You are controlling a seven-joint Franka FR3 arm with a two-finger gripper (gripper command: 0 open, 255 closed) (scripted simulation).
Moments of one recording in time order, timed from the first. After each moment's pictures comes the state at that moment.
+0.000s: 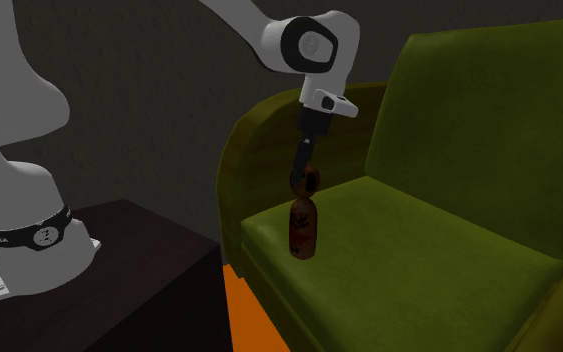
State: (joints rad) arm 0.25 0.41 0.62 -1.87 -0.27 1.91 0.64
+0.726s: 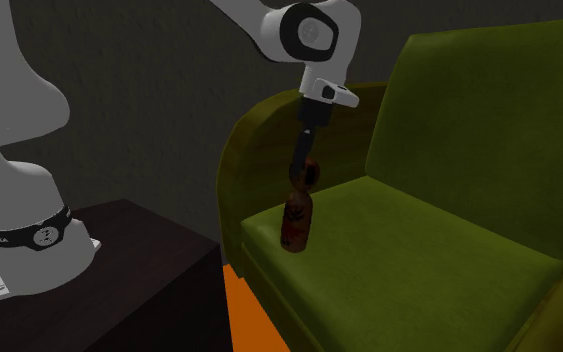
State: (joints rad) arm 0.24 0.38 0.63 -1.86 -0.25 1.87 0.62
